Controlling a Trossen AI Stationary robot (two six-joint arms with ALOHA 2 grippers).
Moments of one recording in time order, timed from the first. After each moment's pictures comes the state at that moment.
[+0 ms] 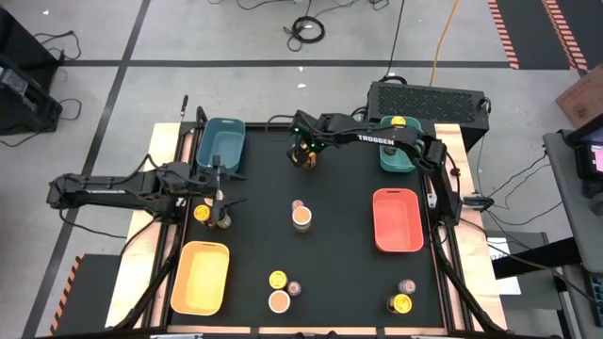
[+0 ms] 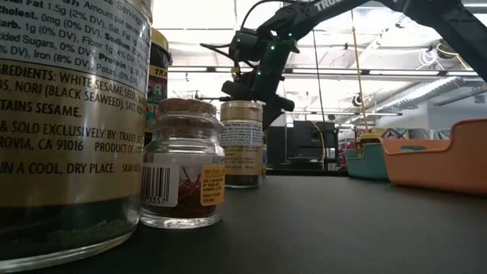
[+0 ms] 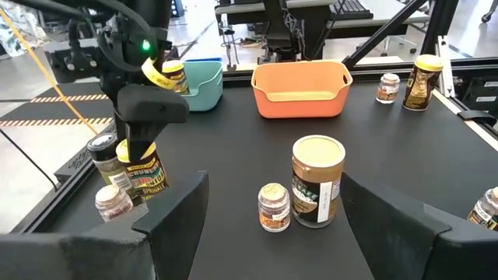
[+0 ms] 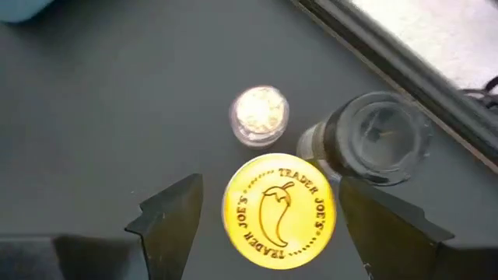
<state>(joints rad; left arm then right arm) 0.06 0.54 0.41 -0.10 -0.01 0.09 -0.38 2.10 1.83 -0.84 0.18 0.46</state>
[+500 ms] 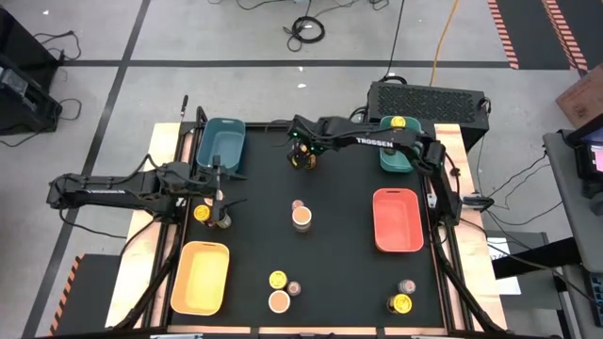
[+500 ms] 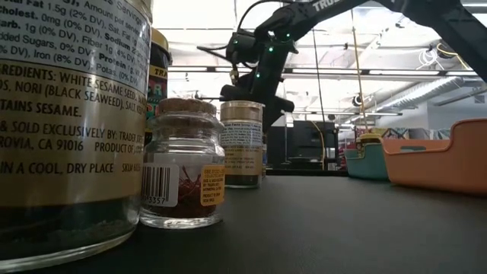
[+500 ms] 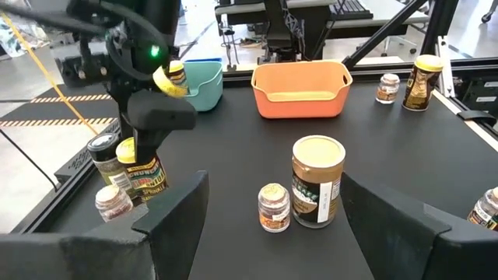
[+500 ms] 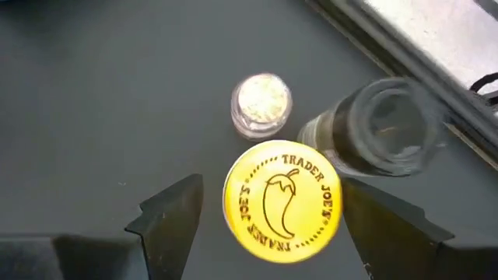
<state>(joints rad) 0.06 0.54 0.41 -0.09 -0.01 0.09 -0.36 2.11 1.83 -0.85 0.21 0.46</state>
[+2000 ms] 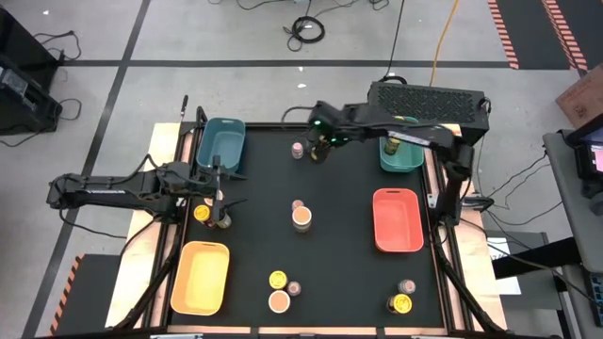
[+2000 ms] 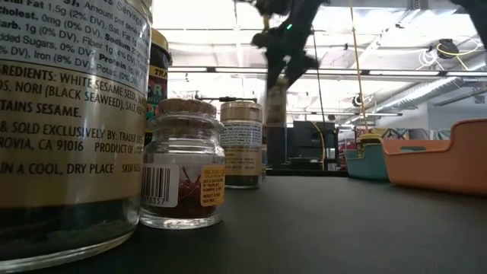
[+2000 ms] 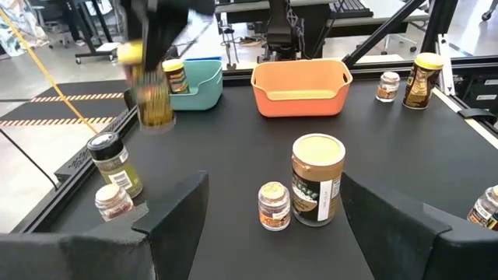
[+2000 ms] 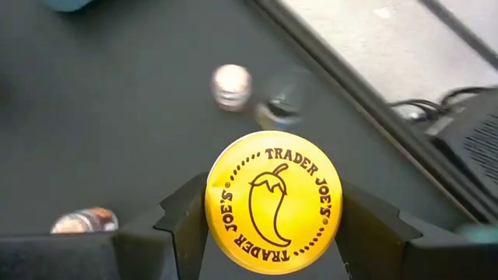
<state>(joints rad) 0.06 0.54 0.41 -0.10 0.00 0.09 -0.35 1.83 1.83 -1.09 0.23 0.41</state>
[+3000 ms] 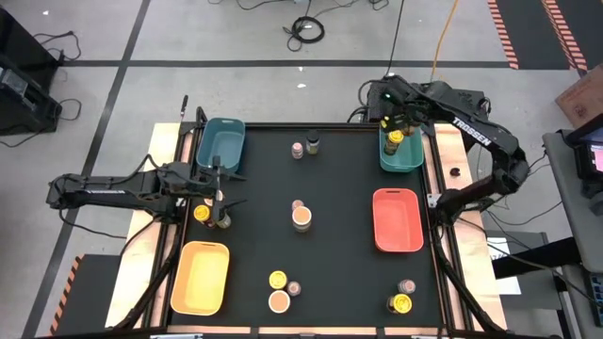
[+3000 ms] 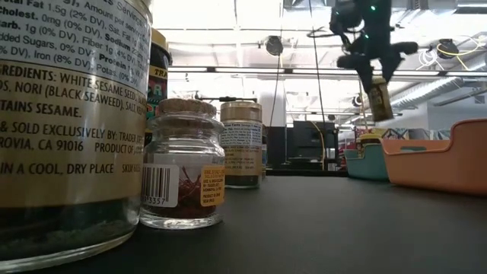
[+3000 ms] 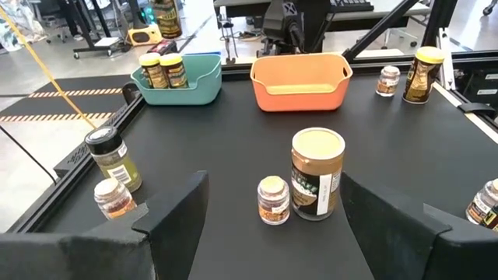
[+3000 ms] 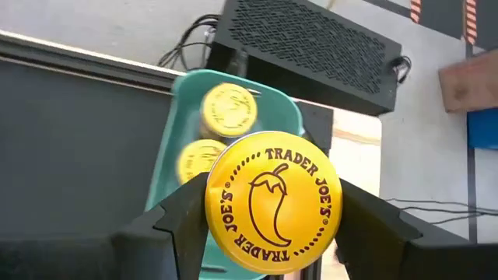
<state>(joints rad) 0.06 0.54 0.41 -0.12 0.00 0.09 -0.76 1.41 1.46 -1.36 0.52 0.59</state>
